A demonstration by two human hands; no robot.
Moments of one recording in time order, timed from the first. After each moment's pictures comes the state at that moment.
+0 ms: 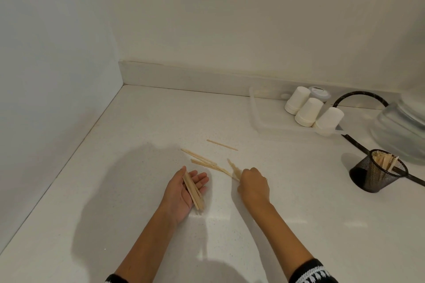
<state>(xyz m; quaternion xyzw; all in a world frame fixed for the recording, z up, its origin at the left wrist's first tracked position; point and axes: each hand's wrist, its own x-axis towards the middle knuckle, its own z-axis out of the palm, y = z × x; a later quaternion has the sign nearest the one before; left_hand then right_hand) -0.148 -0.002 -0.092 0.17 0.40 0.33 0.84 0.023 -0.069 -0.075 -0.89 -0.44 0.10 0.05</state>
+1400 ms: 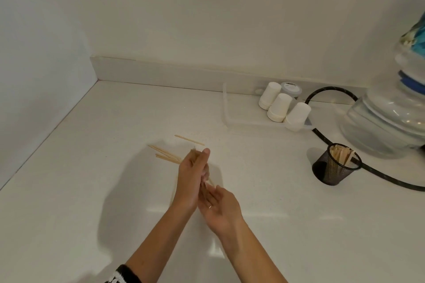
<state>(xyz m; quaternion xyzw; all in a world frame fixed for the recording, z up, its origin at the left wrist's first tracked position) -0.033 -0.077 -0.035 0.44 0.33 0.44 0.71 0.021 -0.149 -0.037 -0.38 0.19 0.61 0.67</state>
